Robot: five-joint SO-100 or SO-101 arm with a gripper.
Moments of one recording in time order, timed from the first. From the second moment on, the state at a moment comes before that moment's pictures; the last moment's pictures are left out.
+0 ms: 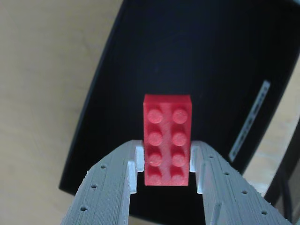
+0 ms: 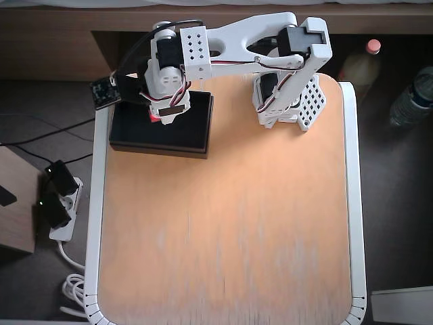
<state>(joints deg) 76.6 105.1 96.2 87.4 186.5</state>
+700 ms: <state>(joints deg) 79.0 109.6 105.2 76.7 187.8</state>
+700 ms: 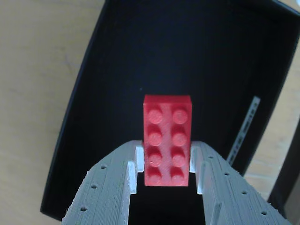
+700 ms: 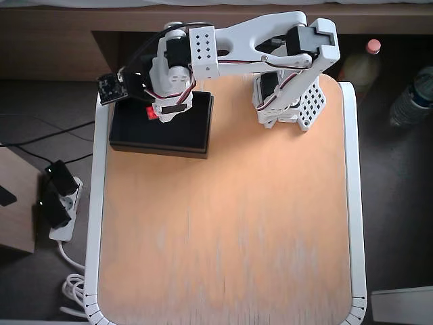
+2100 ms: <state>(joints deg) 63.4 131.5 106.4 74.8 177.8</state>
